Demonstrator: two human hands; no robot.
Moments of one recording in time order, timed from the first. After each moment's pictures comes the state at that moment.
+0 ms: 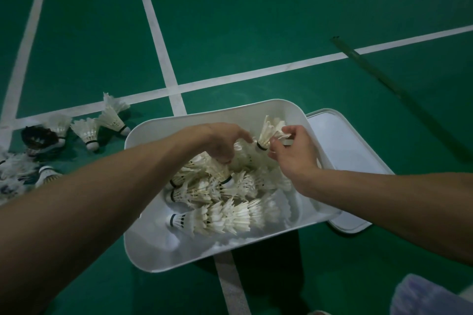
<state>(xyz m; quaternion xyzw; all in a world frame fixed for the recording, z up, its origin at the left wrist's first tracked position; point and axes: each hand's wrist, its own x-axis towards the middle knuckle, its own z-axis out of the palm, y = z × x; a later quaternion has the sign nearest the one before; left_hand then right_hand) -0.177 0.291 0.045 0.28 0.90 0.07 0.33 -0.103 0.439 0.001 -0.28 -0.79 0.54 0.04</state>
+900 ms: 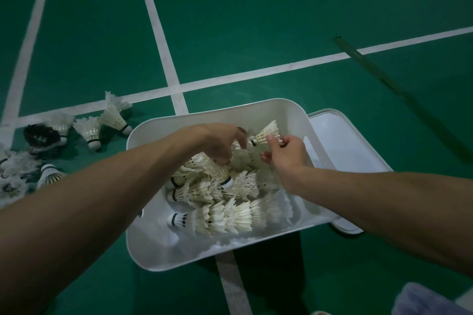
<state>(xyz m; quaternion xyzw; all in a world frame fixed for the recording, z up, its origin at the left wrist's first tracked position) -0.176 0.280 0.047 0.28 0.90 0.08 0.33 -0.118 0.427 -0.022 -0.35 -0.72 0.60 0.03</state>
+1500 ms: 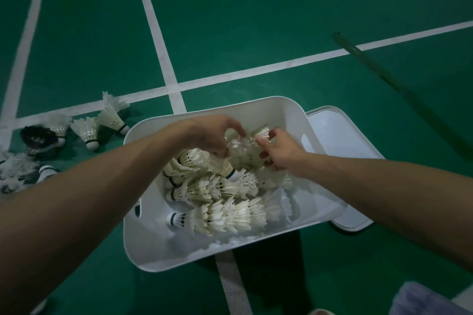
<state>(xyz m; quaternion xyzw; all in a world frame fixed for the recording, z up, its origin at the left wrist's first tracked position) -0.182 0.267 0.046 0.24 0.88 0.24 0.35 -0.131 0.443 -0.015 -0.23 -0.84 0.47 -0.17</state>
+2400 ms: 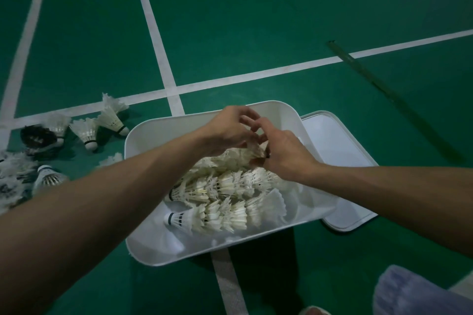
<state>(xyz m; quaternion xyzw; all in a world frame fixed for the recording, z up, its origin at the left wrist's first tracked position) -0.164 0.299 0.055 0.10 0.75 0.57 0.33 -0.093 0.433 0.047 0.02 -0.95 0.29 -0.09</state>
